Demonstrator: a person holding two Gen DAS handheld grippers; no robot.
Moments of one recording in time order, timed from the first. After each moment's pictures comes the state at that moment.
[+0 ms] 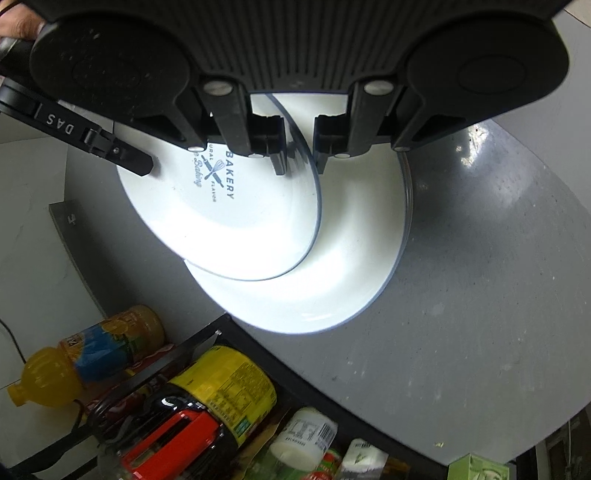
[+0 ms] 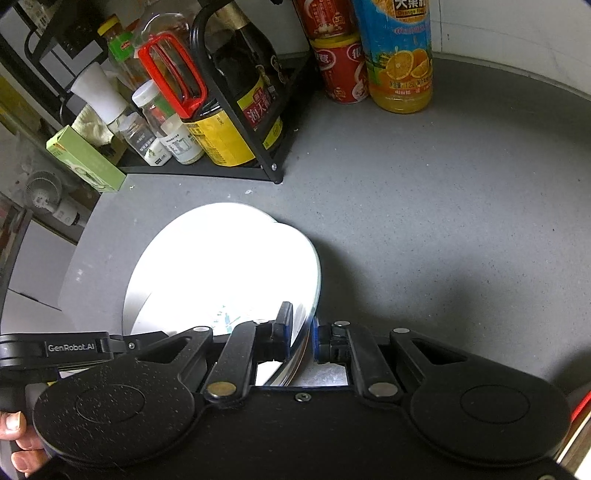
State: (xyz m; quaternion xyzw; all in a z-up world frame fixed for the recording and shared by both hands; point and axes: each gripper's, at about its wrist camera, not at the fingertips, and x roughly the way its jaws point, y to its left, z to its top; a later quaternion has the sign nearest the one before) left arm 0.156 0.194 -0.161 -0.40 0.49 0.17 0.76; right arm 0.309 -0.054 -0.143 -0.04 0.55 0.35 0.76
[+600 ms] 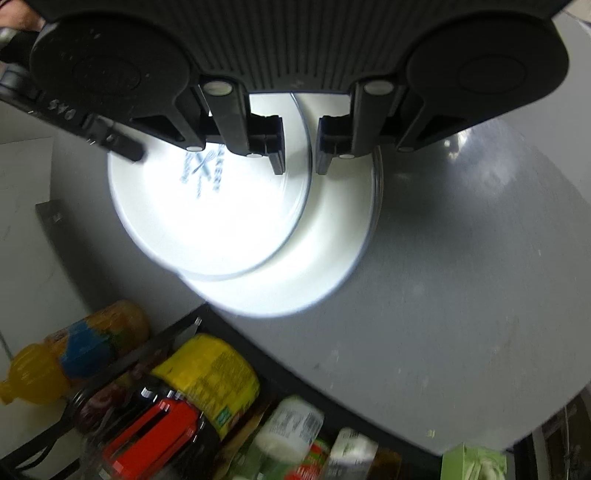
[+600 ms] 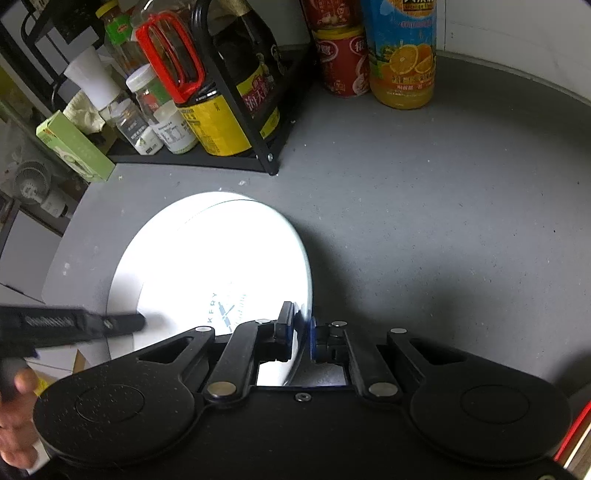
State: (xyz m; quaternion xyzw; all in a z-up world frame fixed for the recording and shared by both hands) left arm 0.159 0.215 -0.159 -0.38 0.49 0.18 0.77; right arm 0.303 -0.046 -0.152 -0.07 0.55 0.34 0.76
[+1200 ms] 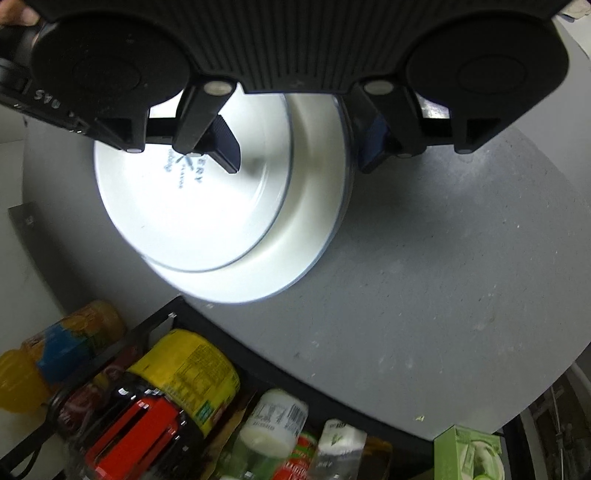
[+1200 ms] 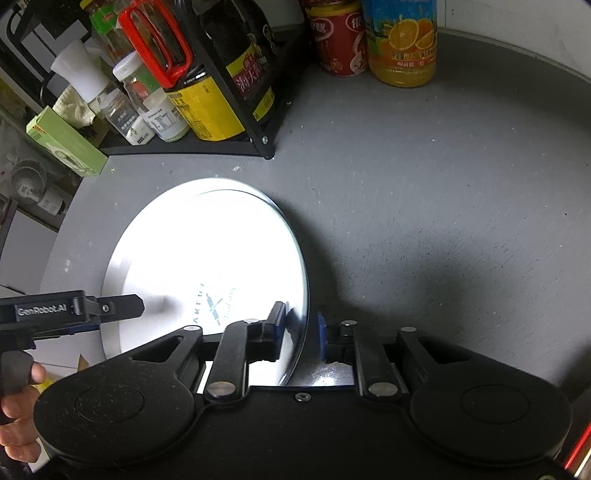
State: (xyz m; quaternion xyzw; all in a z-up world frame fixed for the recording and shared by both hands) left arm 0.171 0.221 -0.169 -0.34 0.51 0.21 0.76; right arm 0.305 -0.038 -0.169 -0.06 0.57 0.33 0.75
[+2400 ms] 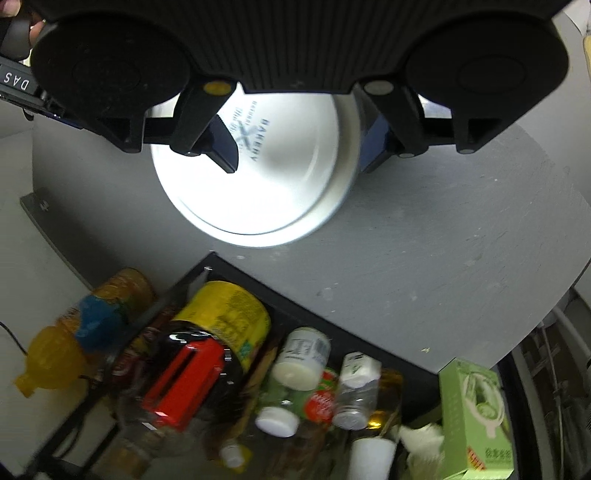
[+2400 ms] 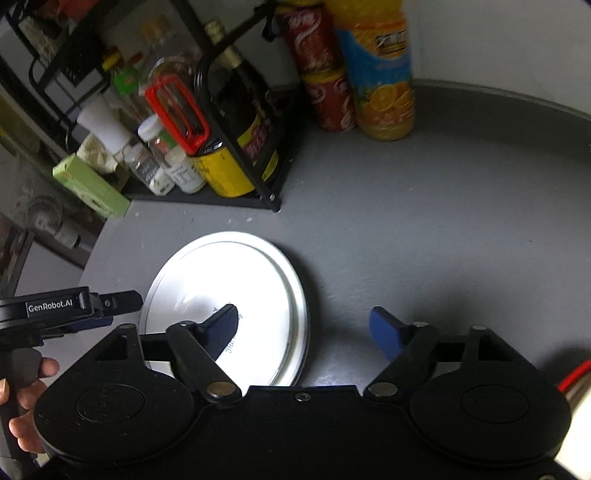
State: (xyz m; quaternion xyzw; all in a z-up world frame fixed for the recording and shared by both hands) left arm 0.170 0.204 -0.107 -0.30 0.47 0.22 0.80; right arm 0.308 -0.073 -0.114 -0.02 0.53 0.34 0.78
